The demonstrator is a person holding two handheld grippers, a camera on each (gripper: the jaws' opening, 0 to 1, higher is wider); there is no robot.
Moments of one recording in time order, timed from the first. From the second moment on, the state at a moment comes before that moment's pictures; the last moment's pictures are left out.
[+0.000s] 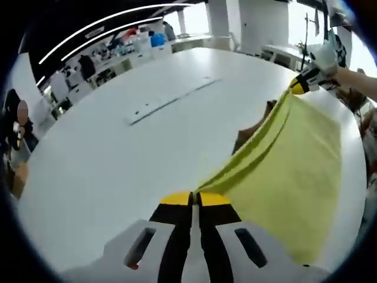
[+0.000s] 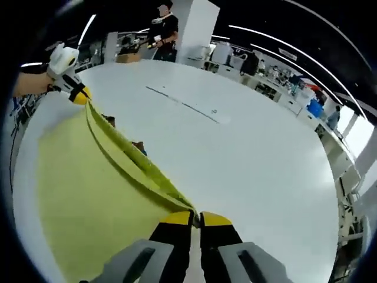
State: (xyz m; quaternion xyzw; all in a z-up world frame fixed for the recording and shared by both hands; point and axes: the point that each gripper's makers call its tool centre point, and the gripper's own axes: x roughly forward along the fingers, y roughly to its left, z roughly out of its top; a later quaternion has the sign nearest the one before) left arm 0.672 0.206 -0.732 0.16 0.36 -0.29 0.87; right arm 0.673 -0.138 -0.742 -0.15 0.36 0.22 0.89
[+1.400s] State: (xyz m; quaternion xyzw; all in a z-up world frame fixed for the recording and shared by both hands) left arm 0.564 0.214 -0.692 0.03 0.31 -0.34 0.89; right arm 0.551 -0.098 -0.707 -0.07 0.39 0.33 0.85
